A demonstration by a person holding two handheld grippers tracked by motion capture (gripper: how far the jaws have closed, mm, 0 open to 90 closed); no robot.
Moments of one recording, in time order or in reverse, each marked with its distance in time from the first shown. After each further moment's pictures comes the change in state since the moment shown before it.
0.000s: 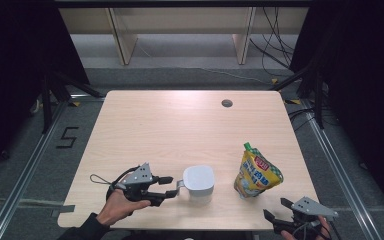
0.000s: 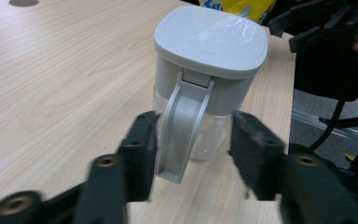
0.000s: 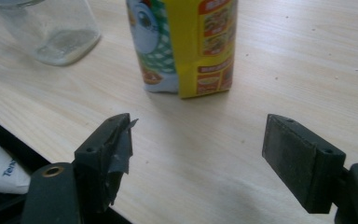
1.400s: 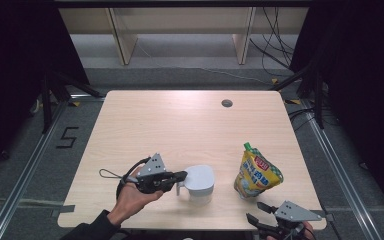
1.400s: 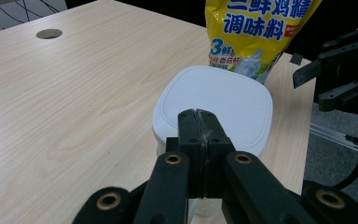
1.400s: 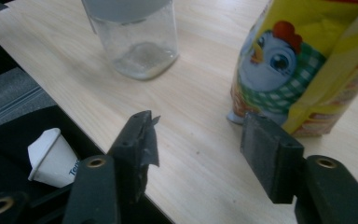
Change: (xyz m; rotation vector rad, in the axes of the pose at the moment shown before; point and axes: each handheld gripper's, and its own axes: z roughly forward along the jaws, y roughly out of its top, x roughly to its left) left arm -0.015 0.042 0.017 -0.038 0.080 0.003; right arm 0.040 0.009 0.010 -0.043 0.162 -0.111
